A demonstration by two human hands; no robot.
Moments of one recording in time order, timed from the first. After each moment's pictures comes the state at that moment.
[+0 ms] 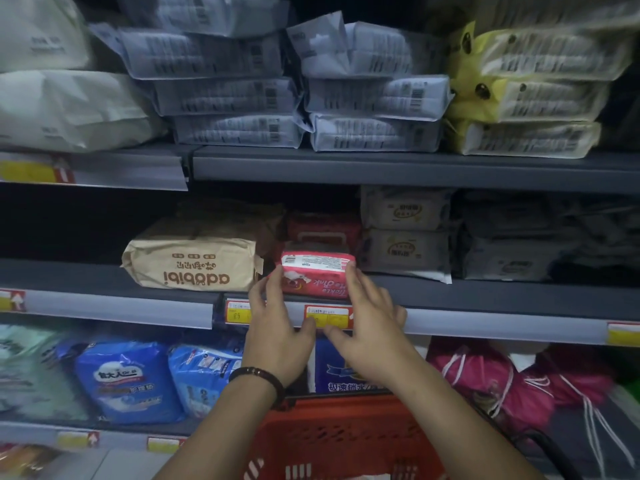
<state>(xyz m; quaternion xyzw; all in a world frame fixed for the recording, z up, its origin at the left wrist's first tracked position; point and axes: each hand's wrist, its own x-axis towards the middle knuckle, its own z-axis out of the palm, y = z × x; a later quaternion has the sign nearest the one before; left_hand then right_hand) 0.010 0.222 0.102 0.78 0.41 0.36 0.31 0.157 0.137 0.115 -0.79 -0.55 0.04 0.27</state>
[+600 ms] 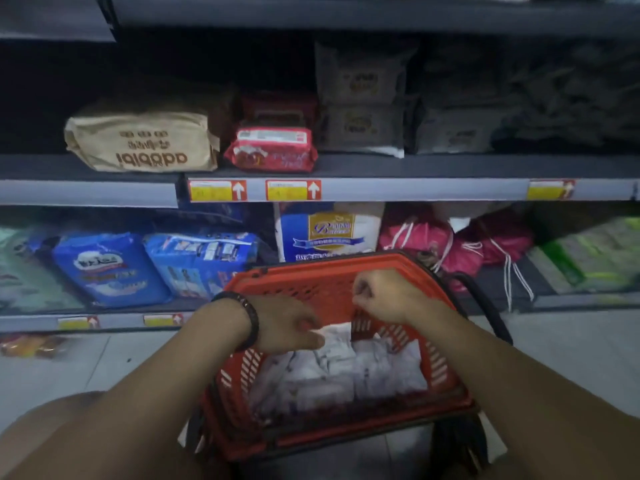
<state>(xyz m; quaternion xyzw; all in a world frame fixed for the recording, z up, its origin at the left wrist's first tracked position) -0.035 0.106 0.088 0.91 0.21 -0.28 0.23 0.185 0.002 0.004 -0.82 -0.52 0.20 0.11</state>
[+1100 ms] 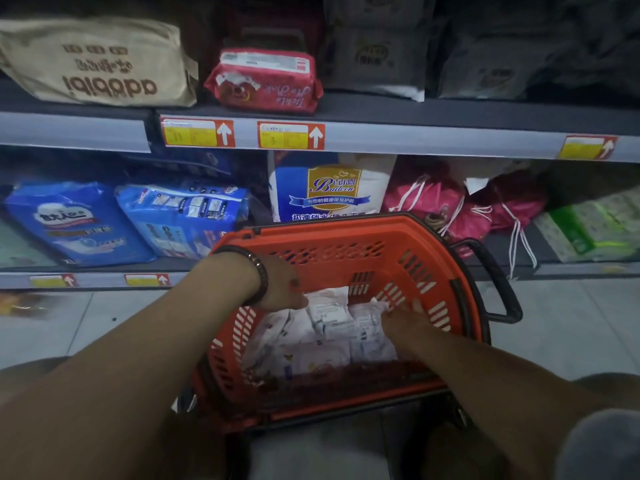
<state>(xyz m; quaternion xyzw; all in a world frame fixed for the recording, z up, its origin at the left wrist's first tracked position) -0.007 0.132 0.053 0.89 0.22 -0.38 0.14 0.188 -0.052 -0.142 -0.74 -0.50 0.21 -0.38</state>
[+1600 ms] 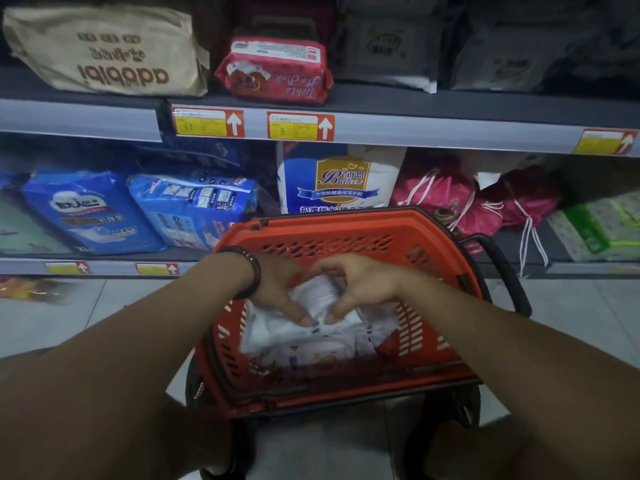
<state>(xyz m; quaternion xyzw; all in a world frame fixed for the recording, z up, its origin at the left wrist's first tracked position) -0.023 0.140 0.039 0.87 0.24 -0.36 0.24 0.158 0.028 -0.047 -0.64 -0.54 0.53 0.17</state>
